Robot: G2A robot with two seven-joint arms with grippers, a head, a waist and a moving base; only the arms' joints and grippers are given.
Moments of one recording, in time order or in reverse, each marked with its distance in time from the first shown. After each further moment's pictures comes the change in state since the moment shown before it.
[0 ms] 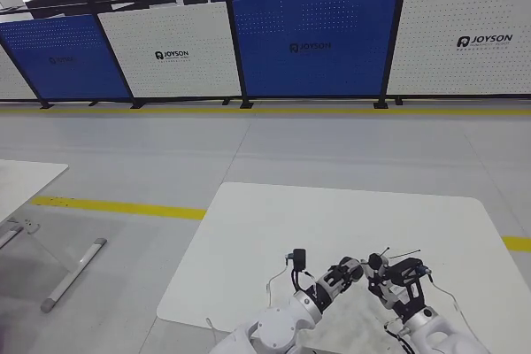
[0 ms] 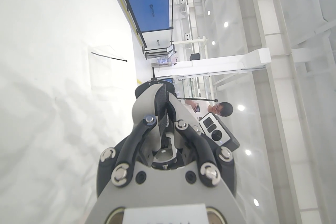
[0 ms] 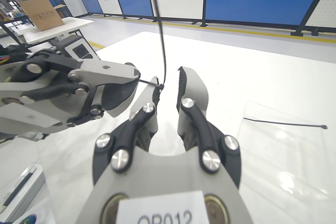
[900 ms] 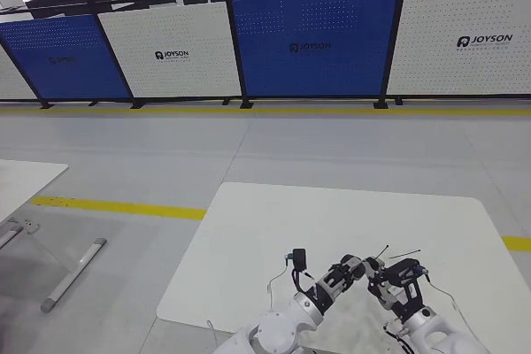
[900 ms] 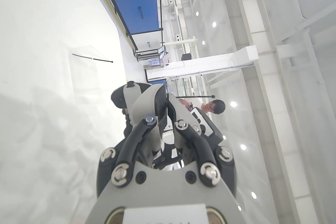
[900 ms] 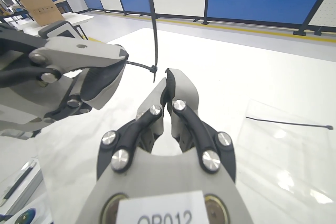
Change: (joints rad) left arm 0.016 -0.005 -0.001 -0.015 0.020 -0.069 0.025; right arm 0.005 -0.010 0.005 0.022 -0.014 -0.030 0.007
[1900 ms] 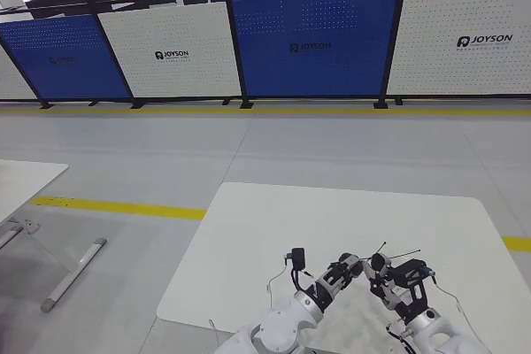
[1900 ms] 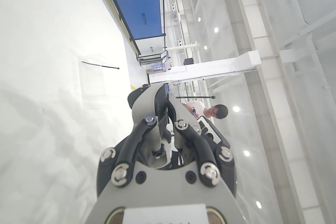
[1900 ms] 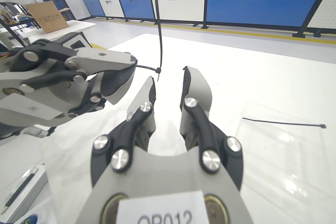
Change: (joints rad) left arm -0.013 -0.012 0.004 0.031 0.006 0.002 0.025; right arm -0.023 -0.007 0.028 -0.016 0.005 -0.011 -0.021
